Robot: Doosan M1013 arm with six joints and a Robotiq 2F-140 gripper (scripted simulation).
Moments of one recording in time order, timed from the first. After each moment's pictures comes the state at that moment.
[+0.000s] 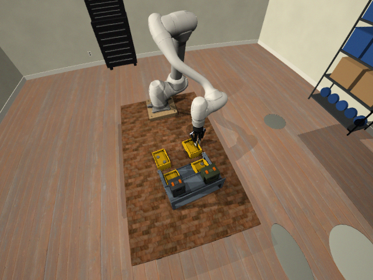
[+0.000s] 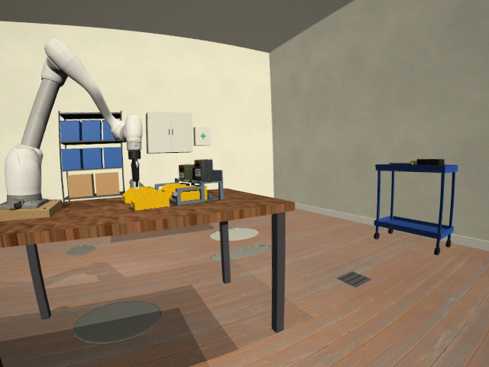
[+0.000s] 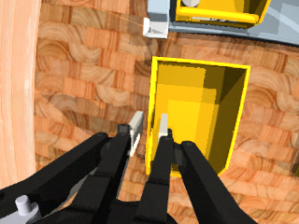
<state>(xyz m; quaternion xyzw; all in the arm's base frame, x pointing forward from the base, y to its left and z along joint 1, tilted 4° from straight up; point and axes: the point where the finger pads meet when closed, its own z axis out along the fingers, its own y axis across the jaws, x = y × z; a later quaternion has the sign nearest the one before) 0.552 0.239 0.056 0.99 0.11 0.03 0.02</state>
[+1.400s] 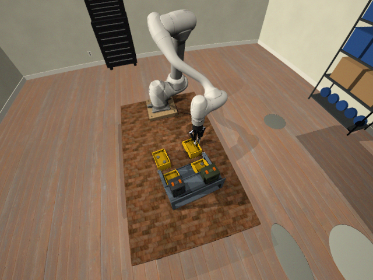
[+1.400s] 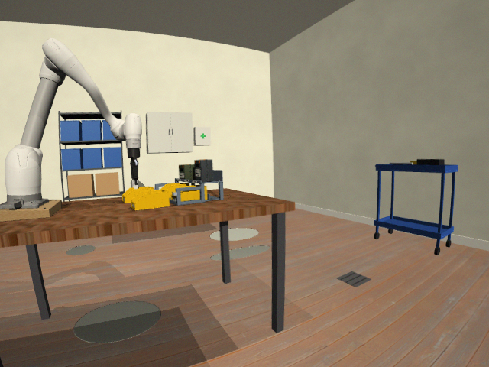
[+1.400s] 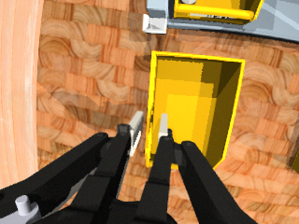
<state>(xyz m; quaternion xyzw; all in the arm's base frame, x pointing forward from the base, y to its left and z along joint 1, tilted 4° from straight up) 0.546 0.236 0.067 0.99 0.11 0.03 0.02</state>
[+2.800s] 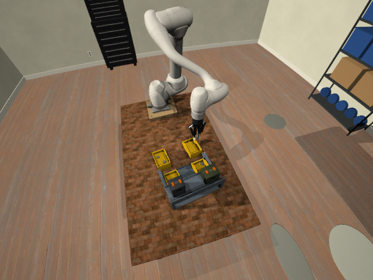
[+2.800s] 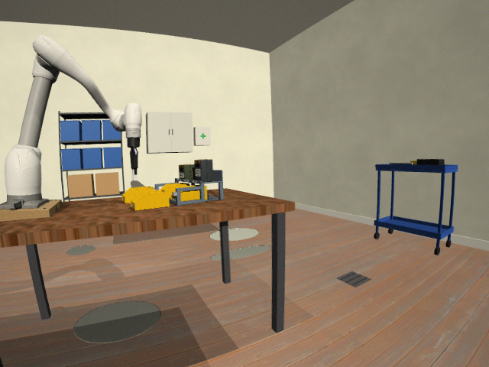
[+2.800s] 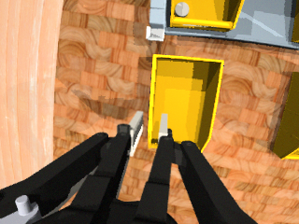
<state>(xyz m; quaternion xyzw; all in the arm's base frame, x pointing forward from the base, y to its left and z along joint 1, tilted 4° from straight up) 0.543 0.235 0.128 0.99 0.10 0.03 0.02</state>
